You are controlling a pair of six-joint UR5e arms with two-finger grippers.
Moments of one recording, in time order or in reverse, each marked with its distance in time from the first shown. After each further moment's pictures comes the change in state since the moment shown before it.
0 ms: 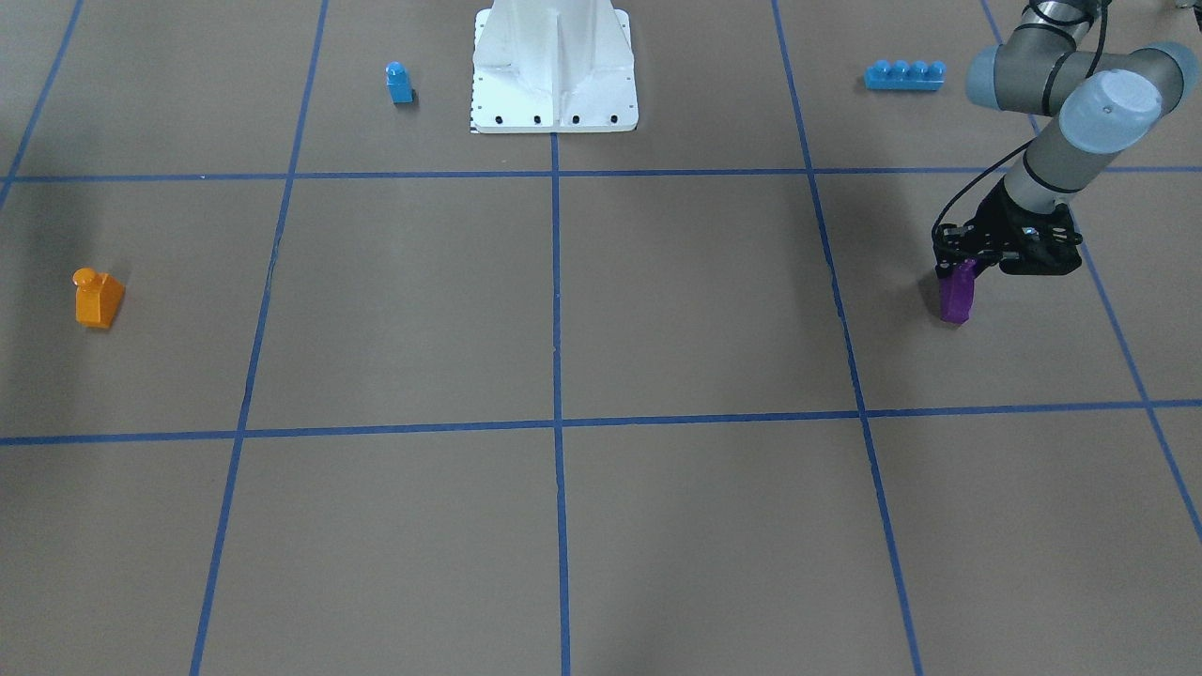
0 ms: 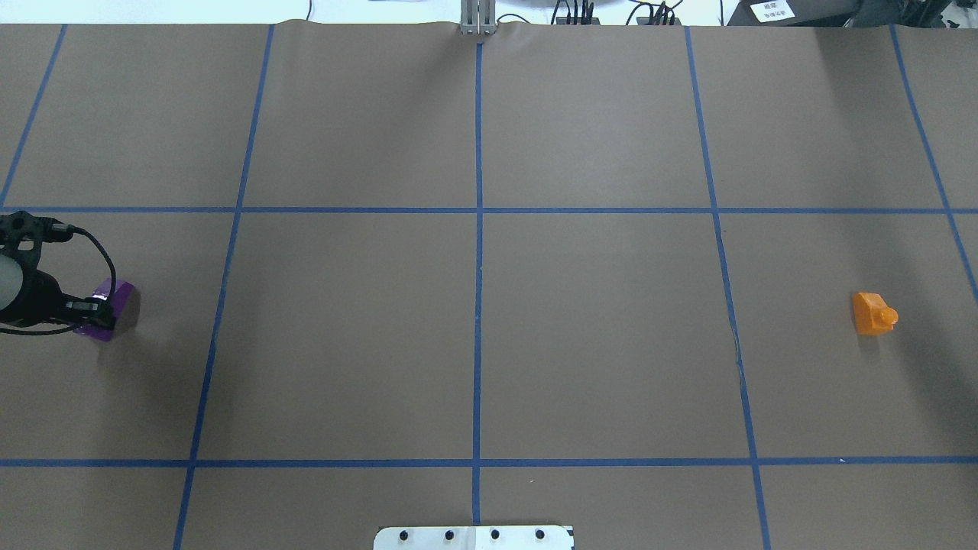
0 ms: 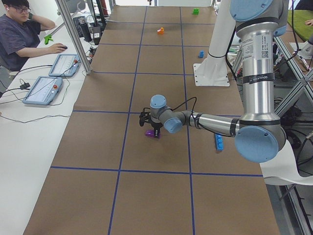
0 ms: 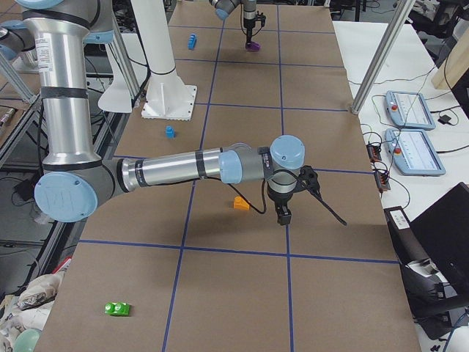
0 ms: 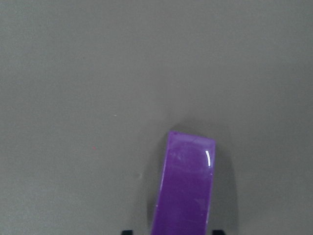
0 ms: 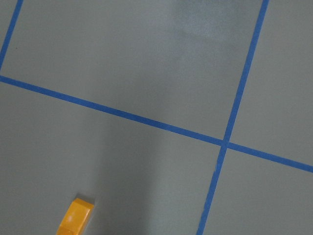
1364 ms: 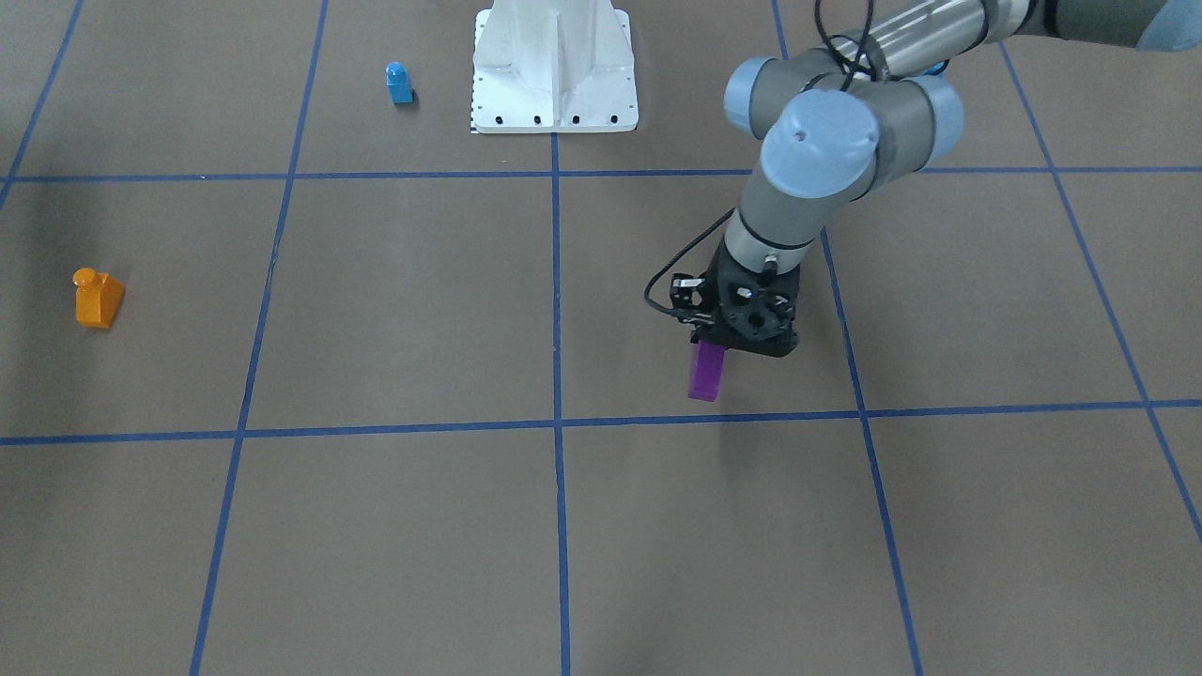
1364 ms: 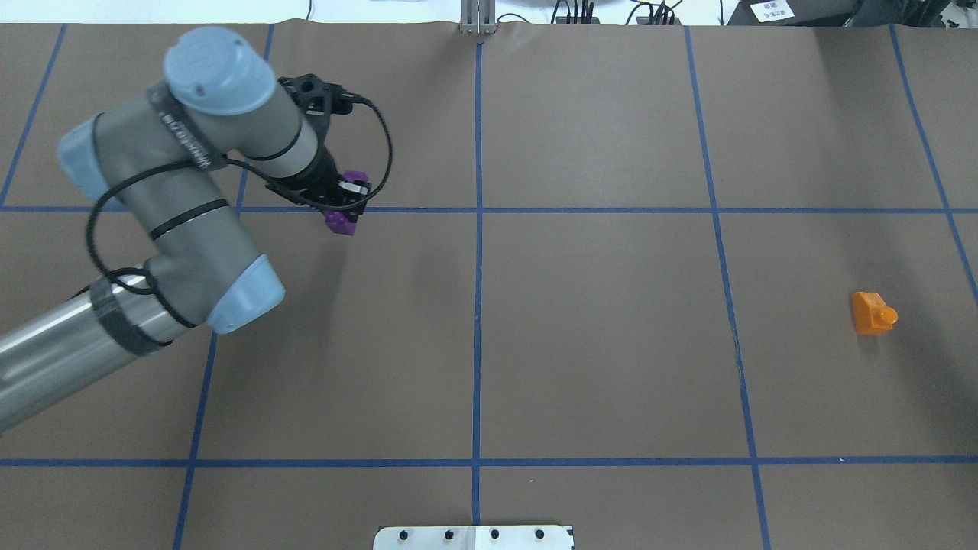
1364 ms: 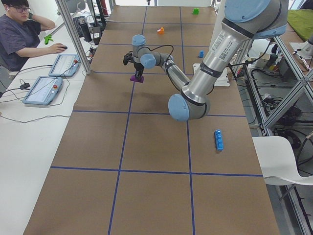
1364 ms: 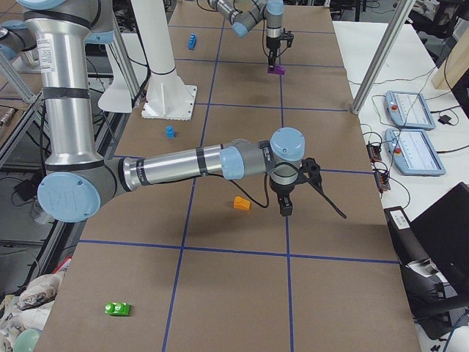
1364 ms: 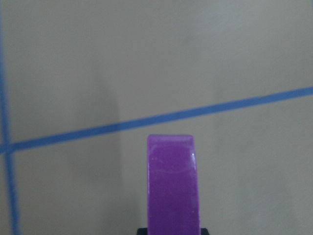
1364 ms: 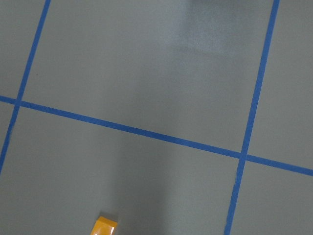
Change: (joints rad) left arm 0.094 -0.864 0.207 0.506 0.054 0.045; right arm -0.018 0.009 0.021 0.046 0.030 0.115
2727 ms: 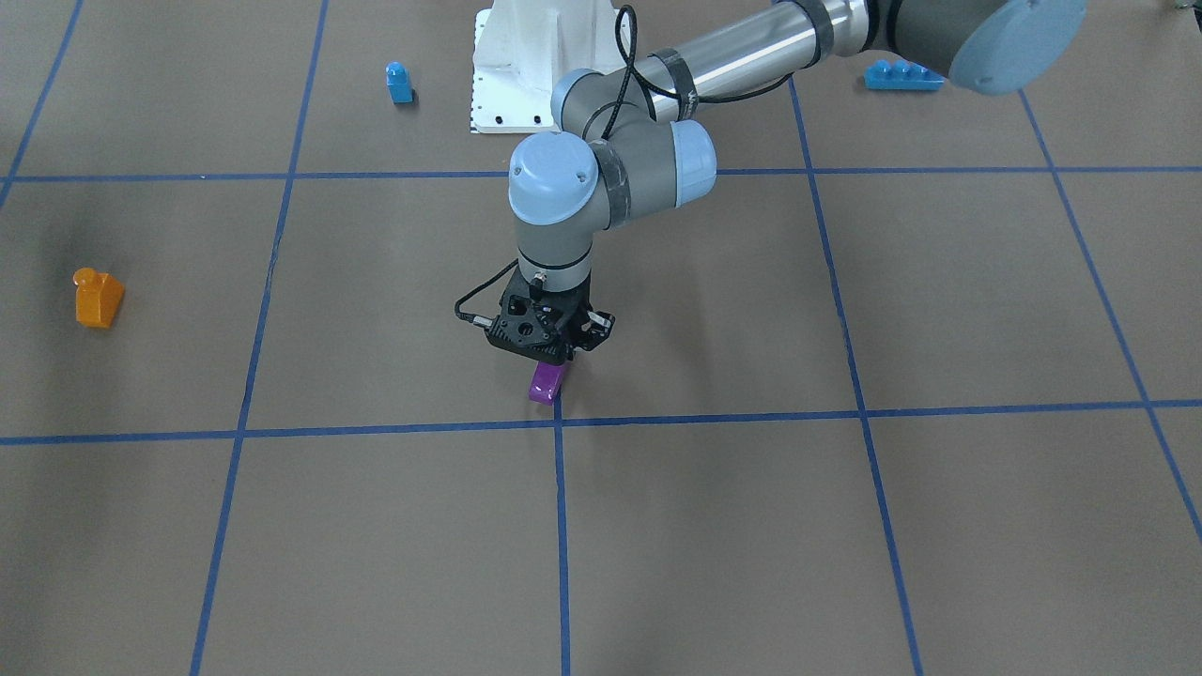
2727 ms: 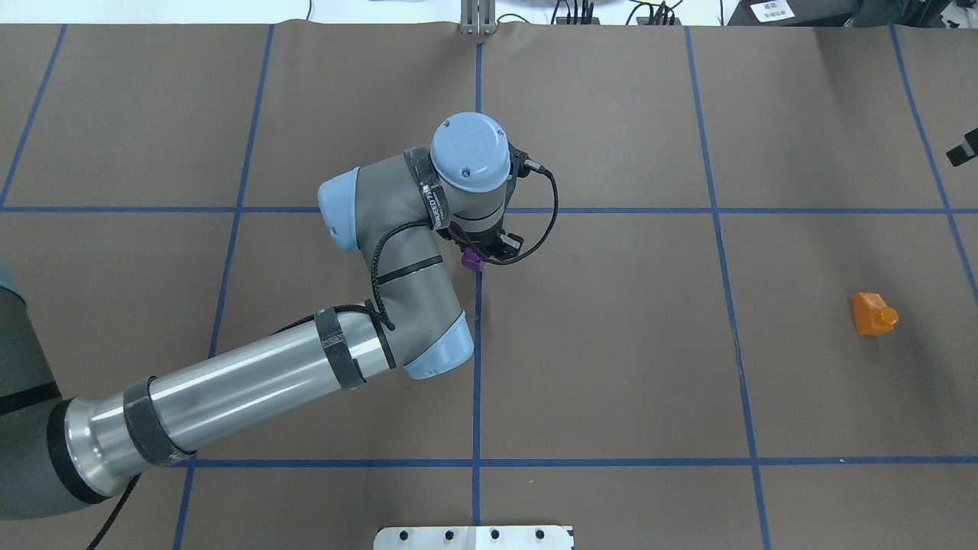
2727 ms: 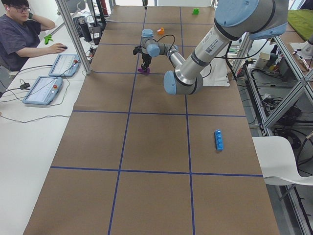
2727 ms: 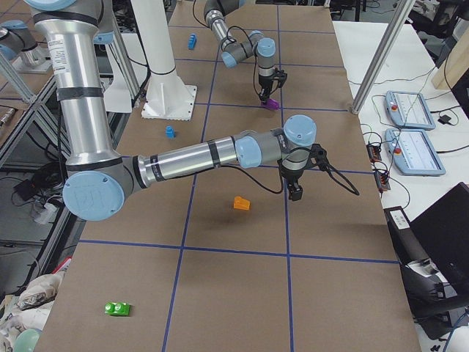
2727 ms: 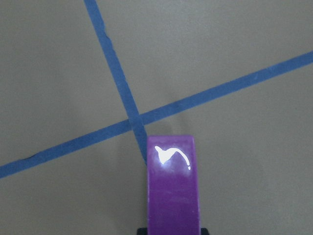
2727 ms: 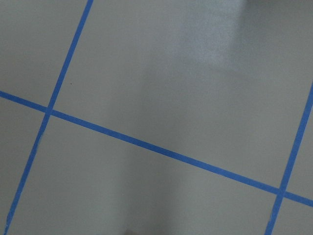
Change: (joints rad) left arm 0.191 -0.249 0.309 -0.036 0.179 0.060; right arm -0.075 0.086 -0.029 -0.001 -0.001 0.001
